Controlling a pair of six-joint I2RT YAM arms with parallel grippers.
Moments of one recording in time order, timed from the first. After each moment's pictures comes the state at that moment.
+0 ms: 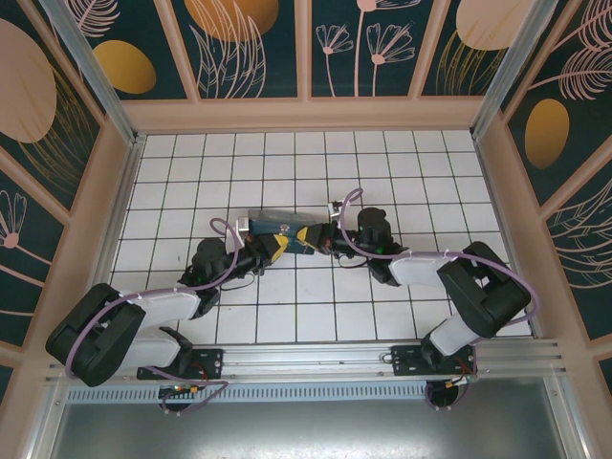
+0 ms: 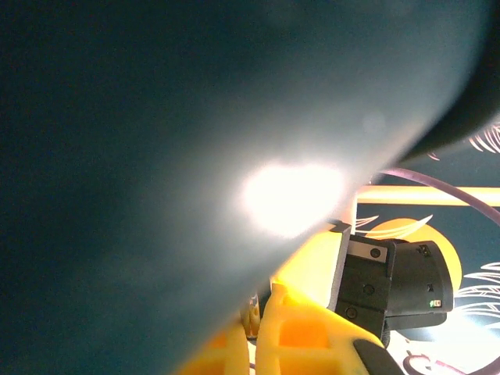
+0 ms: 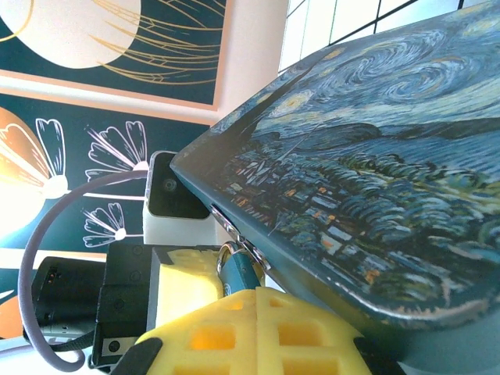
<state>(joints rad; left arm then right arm) -0.59 1.29 0.26 0.91 0.46 -1.49 0.65 1.55 0.55 0.79 -0.65 1.20</state>
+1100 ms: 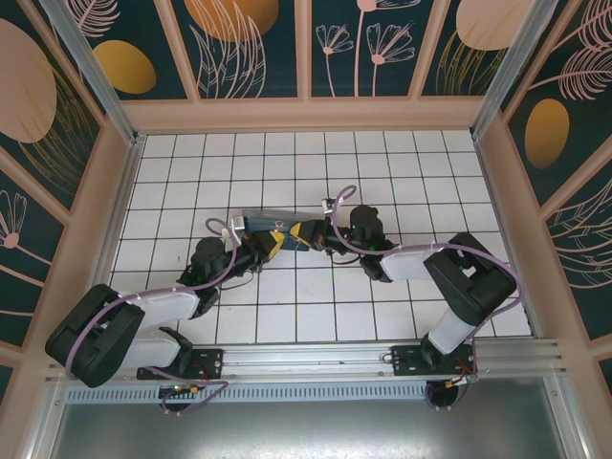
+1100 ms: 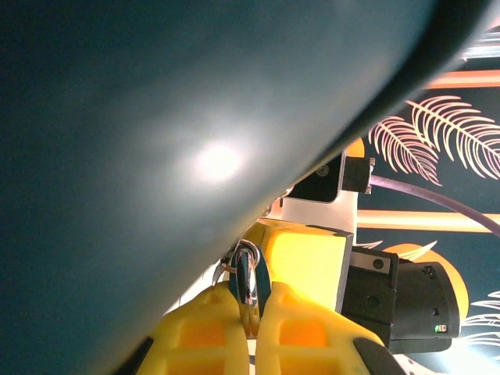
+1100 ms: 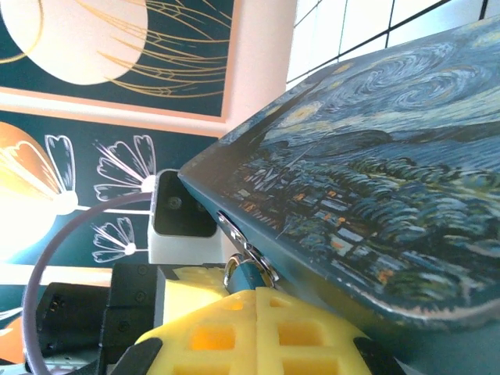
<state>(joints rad) -0.57 1.28 0.26 0.90 0.40 -1.49 0.68 1.65 0.61 0.90 -0.62 1.28</state>
